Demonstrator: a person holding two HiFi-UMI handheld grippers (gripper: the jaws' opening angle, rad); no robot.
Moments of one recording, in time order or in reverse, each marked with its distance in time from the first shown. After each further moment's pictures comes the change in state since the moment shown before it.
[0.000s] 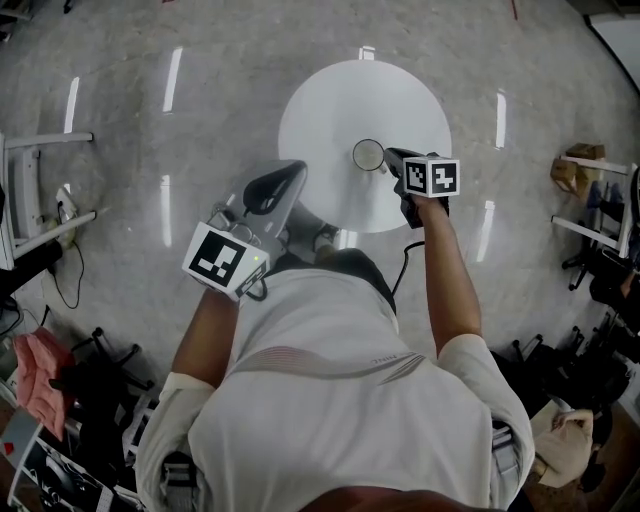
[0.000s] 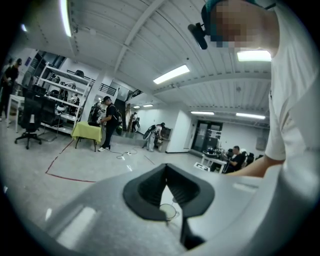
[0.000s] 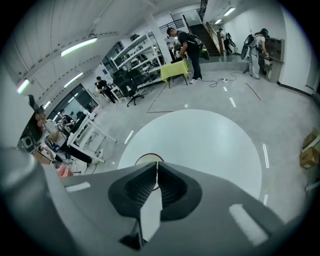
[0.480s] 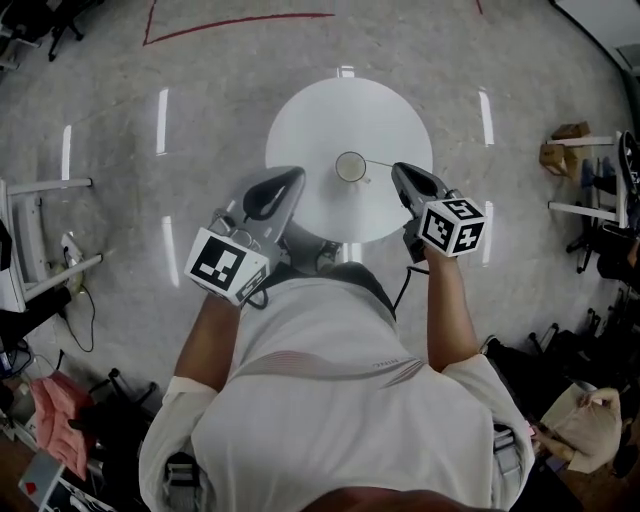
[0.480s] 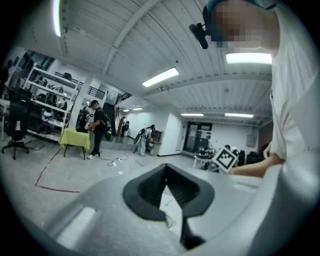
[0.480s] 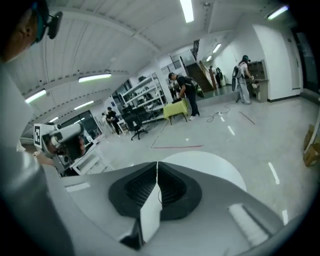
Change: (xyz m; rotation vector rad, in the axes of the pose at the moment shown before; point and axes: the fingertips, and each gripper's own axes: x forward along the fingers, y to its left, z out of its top) left arm 0.023 -0.032 0.037 0.070 -0.030 -0.107; right arm -0.152 0.047 0.036 -0.005 -0.425 0.022
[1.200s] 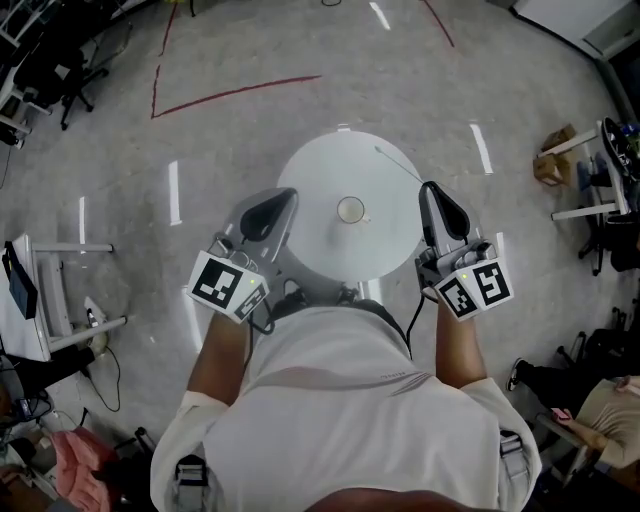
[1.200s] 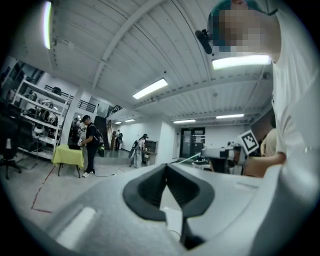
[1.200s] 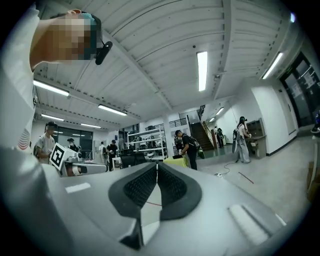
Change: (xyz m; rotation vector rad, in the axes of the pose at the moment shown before) left arm -0.013 -0.025 0.084 0.115 -0.103 -0.057; right arm -0.163 0.096 0.136 -0.266 -0.636 -0.051
